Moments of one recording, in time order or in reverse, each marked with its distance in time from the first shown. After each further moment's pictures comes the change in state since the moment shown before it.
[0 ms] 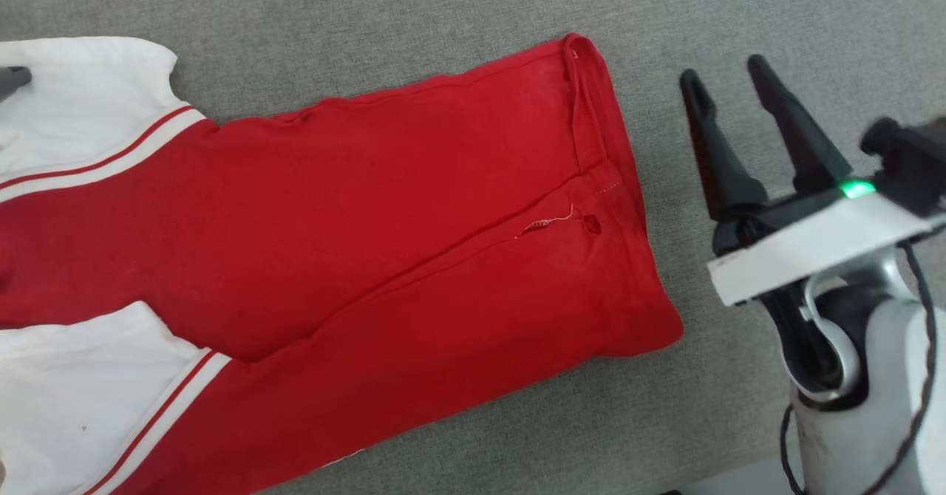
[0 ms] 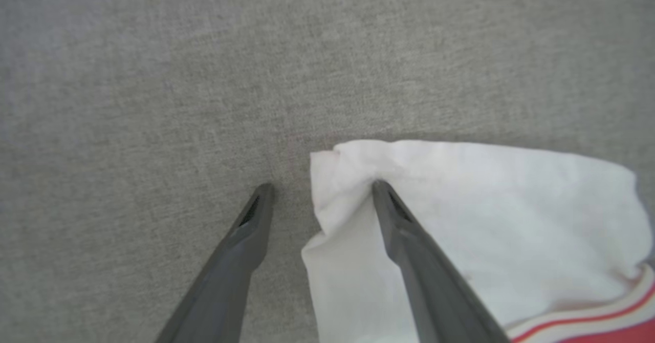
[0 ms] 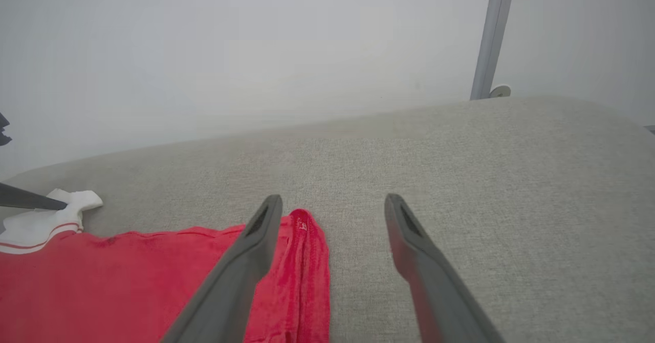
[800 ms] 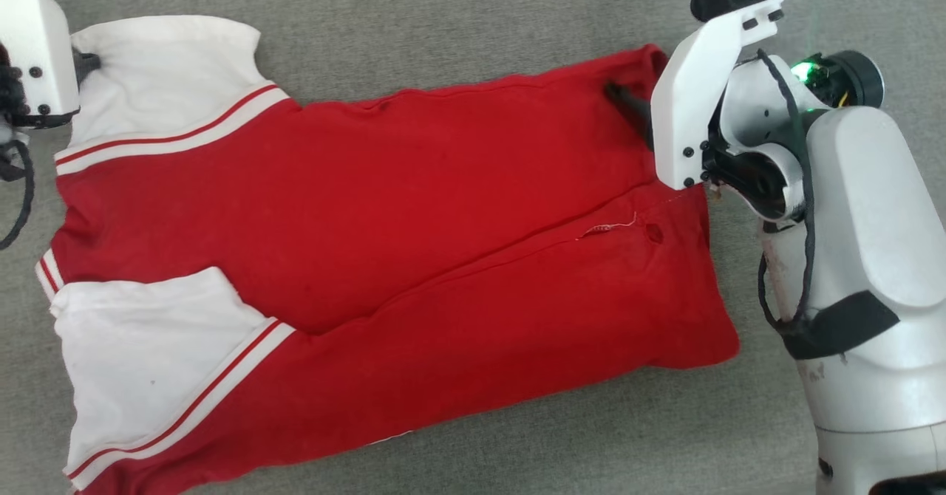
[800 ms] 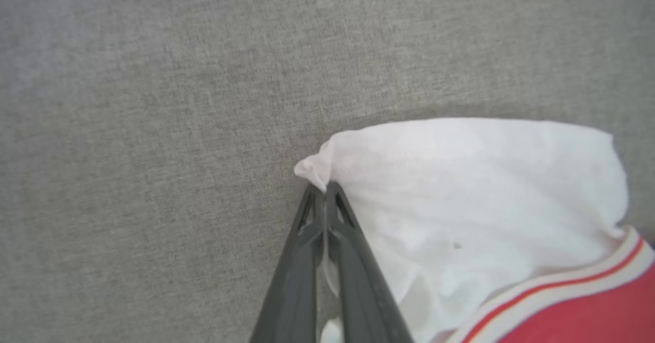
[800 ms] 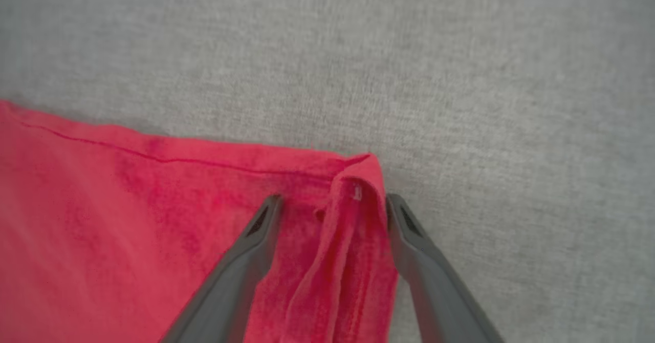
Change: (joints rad) left arm -0.060 -0.171 -0.036 0.112 0.027 -0.081 -0.017; right arm -0.466 -0.021 0.090 0.506 -0.085 0.000 0.653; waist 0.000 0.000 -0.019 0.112
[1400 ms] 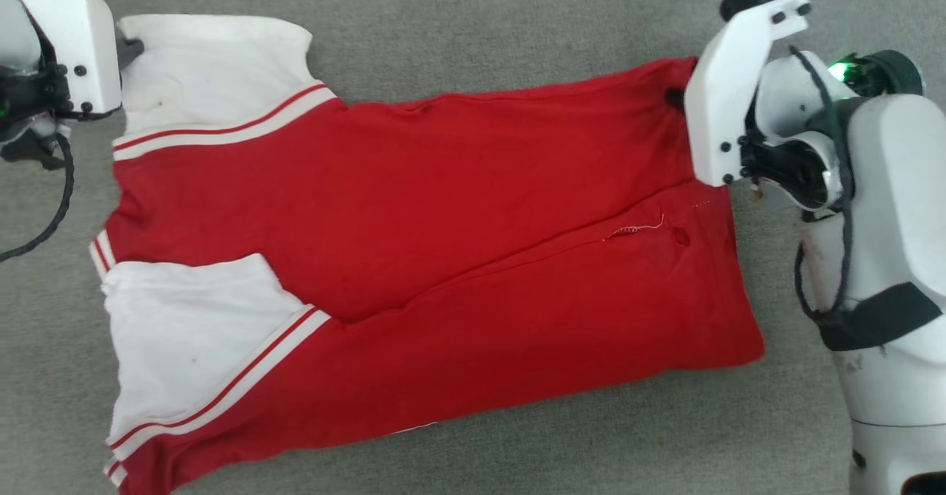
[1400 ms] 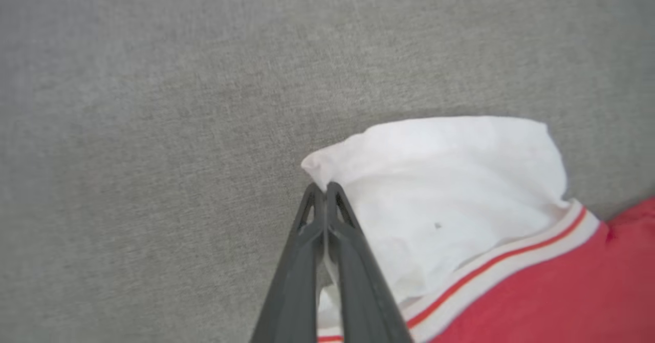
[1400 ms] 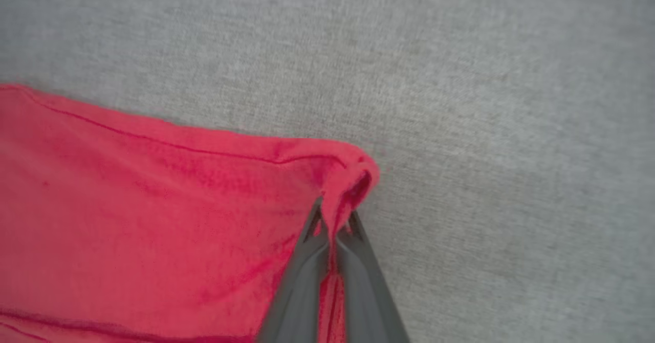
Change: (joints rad) left arm -0.011 -0.058 -0.003 0.008 0.026 -0.054 -0.083; right arm -0.012 -0.067 -0.006 -0.004 0.037 0.000 0.140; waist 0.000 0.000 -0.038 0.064
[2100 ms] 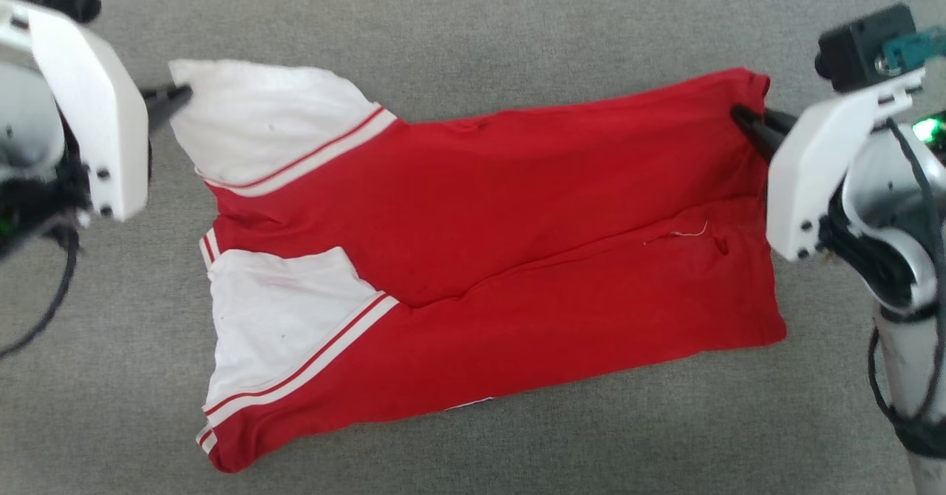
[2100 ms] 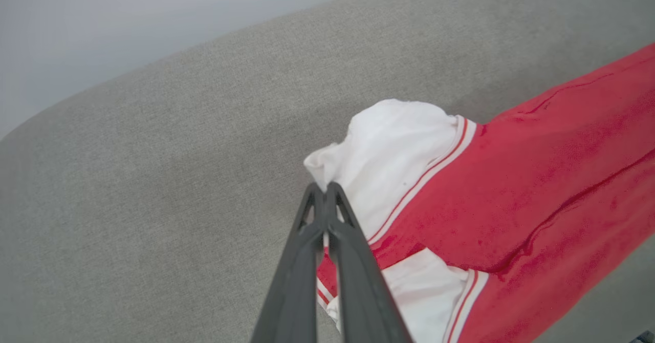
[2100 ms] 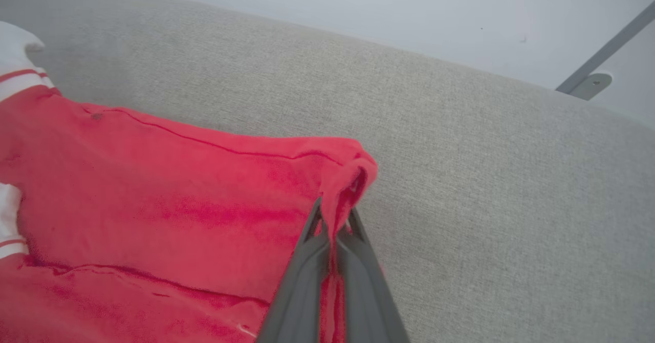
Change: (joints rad) left arm 0.168 0.228 0.019 -0.565 -0.031 0.124 -0.043; right arm 0.250 -0.134 -0.037 -0.331 0.050 0.000 -0.147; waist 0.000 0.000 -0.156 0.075
